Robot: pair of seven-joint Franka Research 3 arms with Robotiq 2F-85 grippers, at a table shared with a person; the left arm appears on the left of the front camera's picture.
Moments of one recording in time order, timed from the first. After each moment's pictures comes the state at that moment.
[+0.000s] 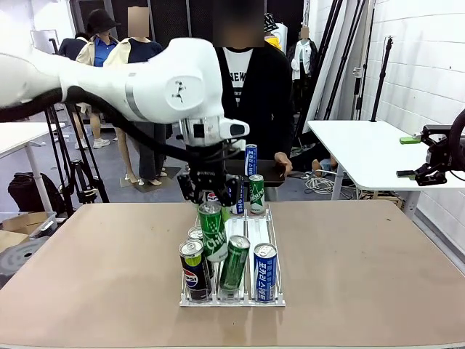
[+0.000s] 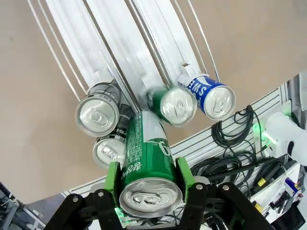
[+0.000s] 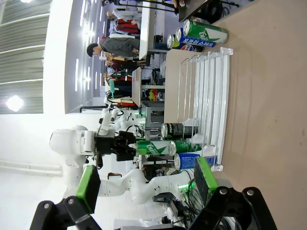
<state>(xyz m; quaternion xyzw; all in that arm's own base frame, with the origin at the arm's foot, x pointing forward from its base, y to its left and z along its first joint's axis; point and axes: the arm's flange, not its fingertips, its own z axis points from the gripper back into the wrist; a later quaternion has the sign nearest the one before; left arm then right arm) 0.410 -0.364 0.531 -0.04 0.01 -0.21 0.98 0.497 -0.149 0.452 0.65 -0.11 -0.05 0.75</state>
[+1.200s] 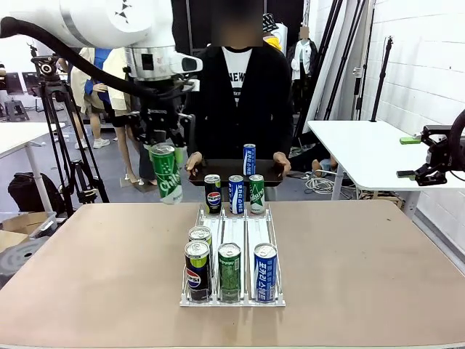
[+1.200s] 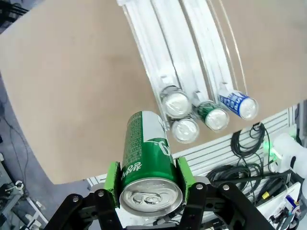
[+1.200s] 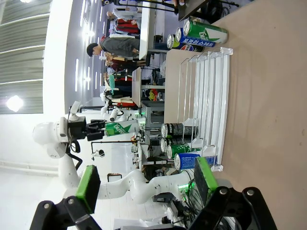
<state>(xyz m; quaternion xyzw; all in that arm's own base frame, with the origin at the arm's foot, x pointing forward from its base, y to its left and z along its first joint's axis) 0.437 -0.270 0.643 0.00 -0.05 -0.14 0.99 0.497 -0.149 0.452 0.65 -0.11 -0.05 0.75</state>
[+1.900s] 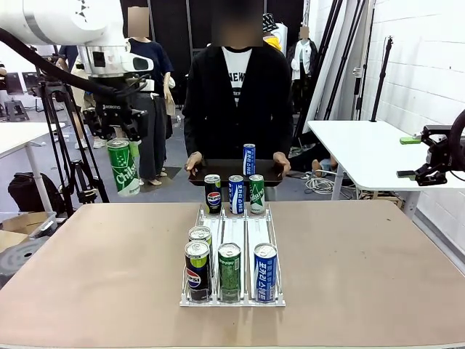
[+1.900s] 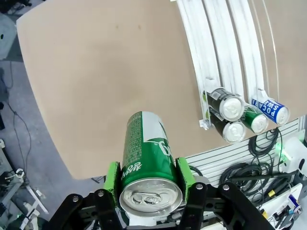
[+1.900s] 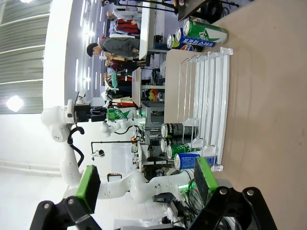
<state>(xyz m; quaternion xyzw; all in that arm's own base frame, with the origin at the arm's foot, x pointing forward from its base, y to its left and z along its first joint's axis) 0.490 -0.164 0.637 0.01 -0.02 -0.11 0.99 0.497 -0.150 0.452 0.65 -0.11 -0.05 0.75</state>
